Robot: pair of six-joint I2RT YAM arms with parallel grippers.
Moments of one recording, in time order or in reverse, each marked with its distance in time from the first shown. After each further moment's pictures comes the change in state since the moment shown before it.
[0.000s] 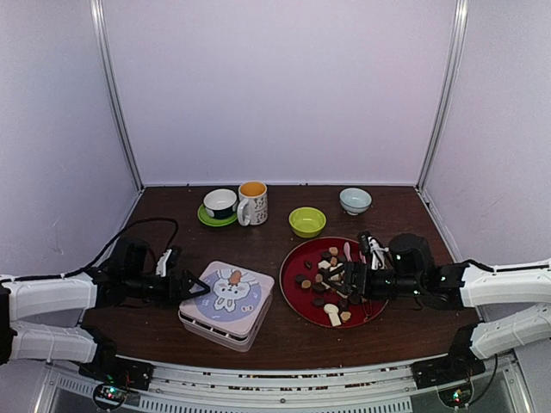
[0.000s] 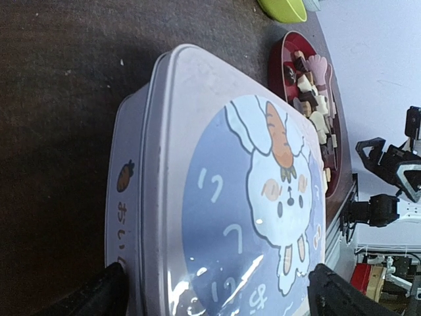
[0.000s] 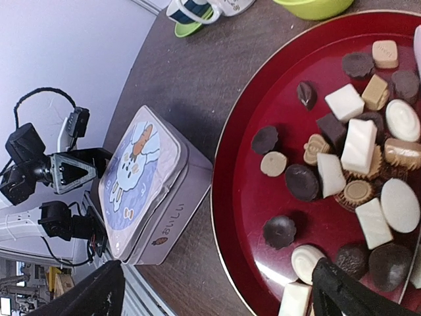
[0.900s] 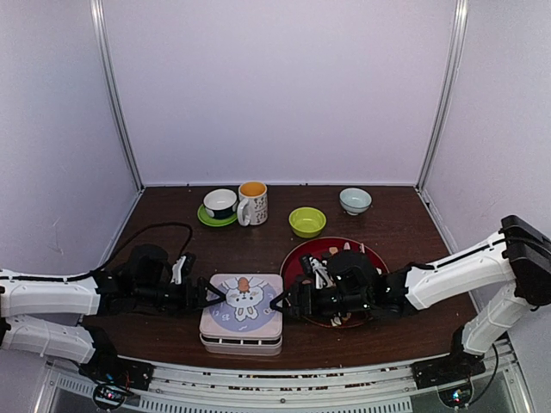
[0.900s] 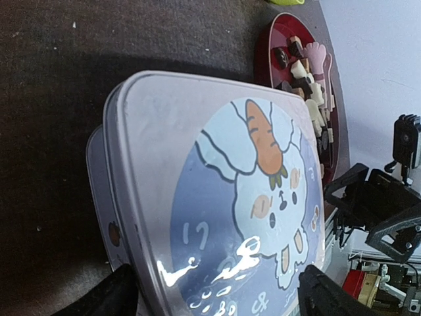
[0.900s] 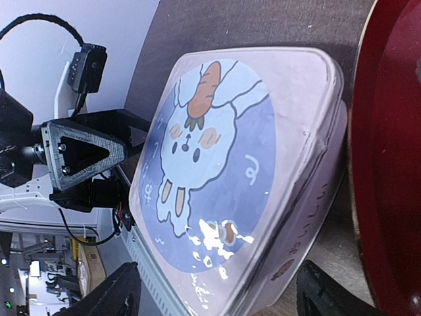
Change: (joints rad) left arm -0.296 0.001 0.029 0.034 -0.230 -0.248; right arm 0.248 0.420 0.222 0.167 -0.014 0.167
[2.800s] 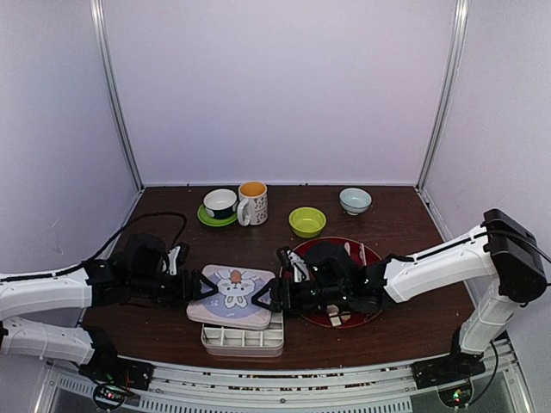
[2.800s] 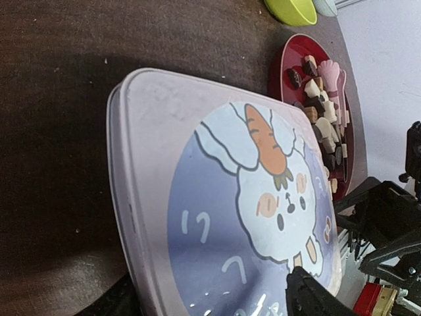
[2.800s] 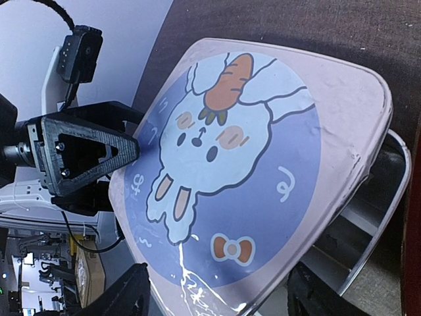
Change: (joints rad) left arm 0.006 -0.055 0.107 -0.210 -0.097 0.049; right arm 0.024 0.141 0.189 -0.037 -0.034 -0.042
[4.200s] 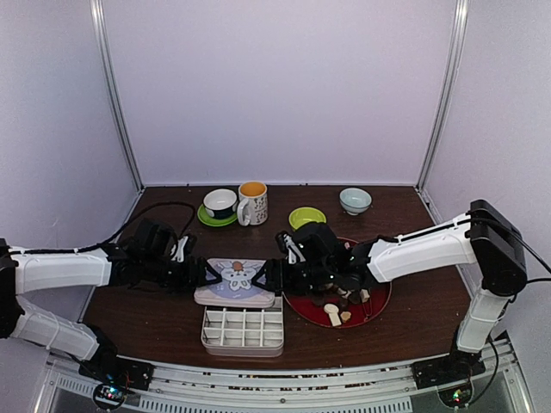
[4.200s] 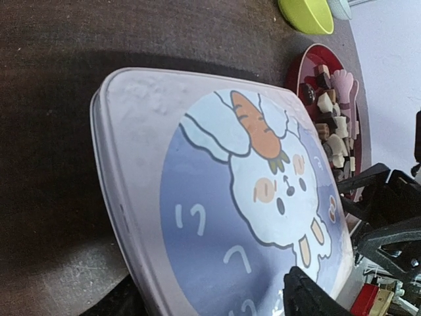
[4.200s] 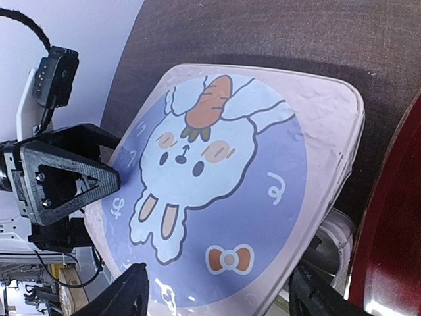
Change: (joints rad) left arm 0.143 0.238 0.108 0.044 0.138 0.113; right arm -0.097 0.114 0.185 -0.172 0.018 -0.060
